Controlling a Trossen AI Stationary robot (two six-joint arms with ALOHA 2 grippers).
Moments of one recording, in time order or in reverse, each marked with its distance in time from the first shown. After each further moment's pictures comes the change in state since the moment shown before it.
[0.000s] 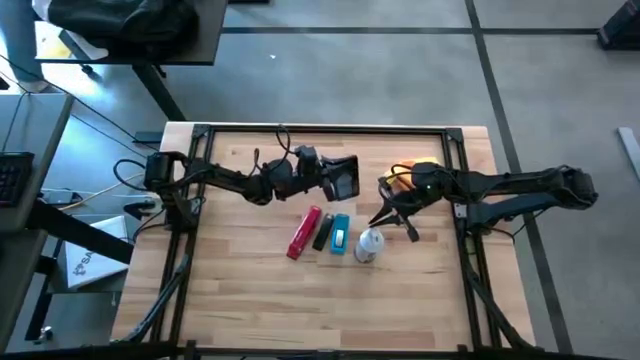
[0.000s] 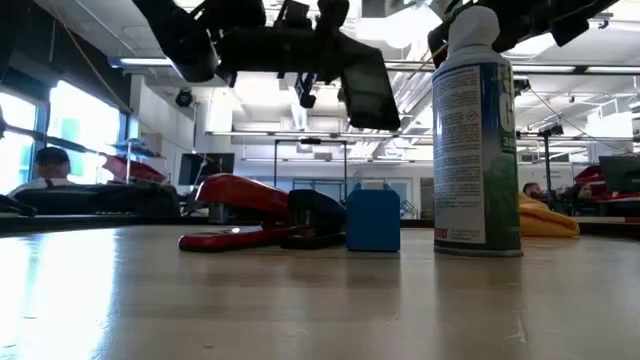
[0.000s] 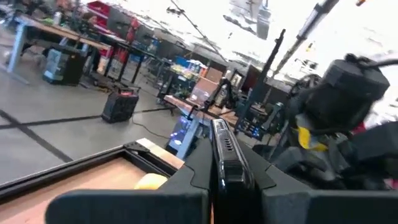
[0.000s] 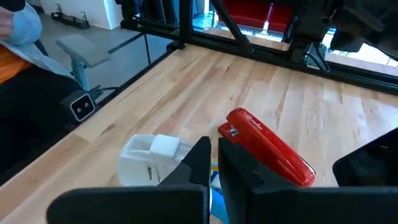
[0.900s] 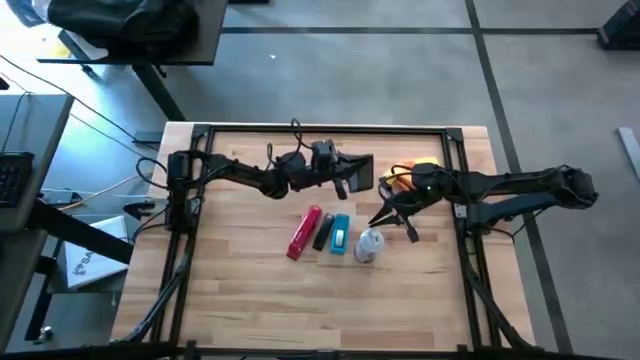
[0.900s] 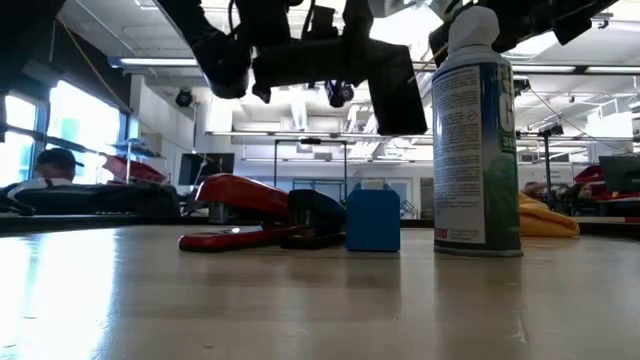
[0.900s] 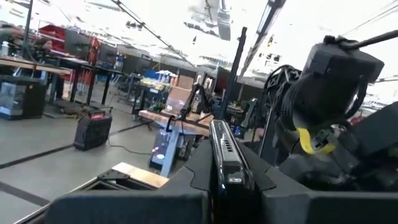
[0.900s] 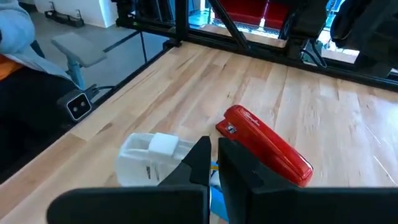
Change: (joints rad) left arm 0.052 0.164 0.160 0.094 0.161 0.097; right arm 0.010 -0.001 0.000 -0.033 0.034 0.006
